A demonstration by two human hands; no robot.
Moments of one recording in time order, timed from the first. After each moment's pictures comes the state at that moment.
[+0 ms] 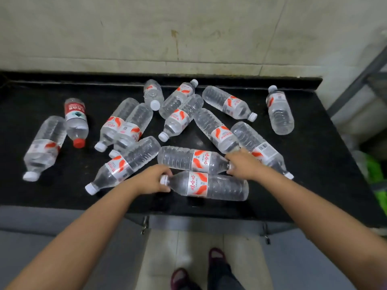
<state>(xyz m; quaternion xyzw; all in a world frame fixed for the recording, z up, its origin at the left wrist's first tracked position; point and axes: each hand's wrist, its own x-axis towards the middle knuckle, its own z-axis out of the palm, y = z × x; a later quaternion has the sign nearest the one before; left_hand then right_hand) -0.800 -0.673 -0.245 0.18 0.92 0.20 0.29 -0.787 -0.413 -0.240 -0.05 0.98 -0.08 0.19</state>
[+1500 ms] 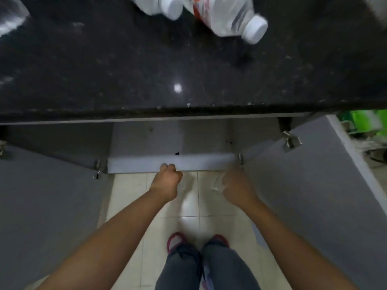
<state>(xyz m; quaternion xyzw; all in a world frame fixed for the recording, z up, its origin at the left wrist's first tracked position) -0.623 -0.506 -0.533 0.22 0.92 -0.02 0.33 -0.551 -0.314 -0.568 0.05 0.94 -0.23 0.23</state>
